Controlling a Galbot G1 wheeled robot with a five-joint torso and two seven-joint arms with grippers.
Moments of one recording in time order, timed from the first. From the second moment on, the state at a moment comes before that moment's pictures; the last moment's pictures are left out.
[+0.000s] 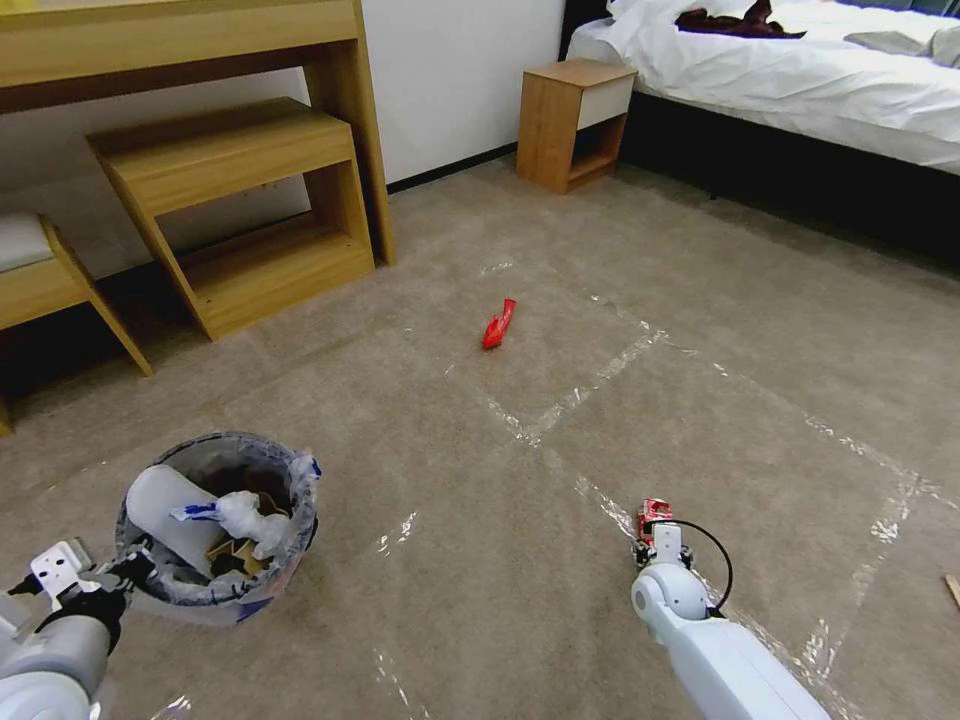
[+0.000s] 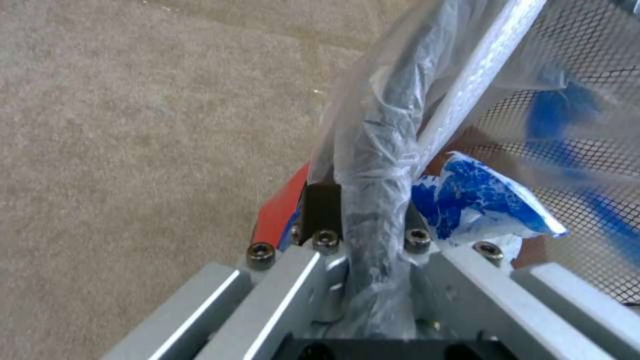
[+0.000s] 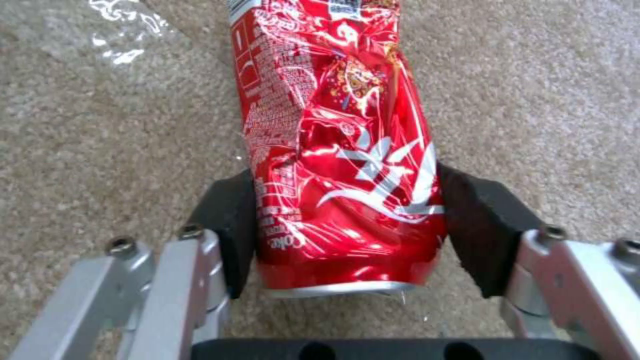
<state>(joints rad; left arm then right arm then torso) 1.67 -1.32 -1.05 -2.18 -1.00 0.52 -0.36 -0.99 1.19 0.11 1.19 0.62 -0.36 0.60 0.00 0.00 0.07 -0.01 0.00</state>
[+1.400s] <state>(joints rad) 1.65 -1.25 -1.00 -2.26 -1.07 0.59 -0.40 -0.82 0.65 -0.15 2.22 1.00 0.30 -0.01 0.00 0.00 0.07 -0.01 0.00</state>
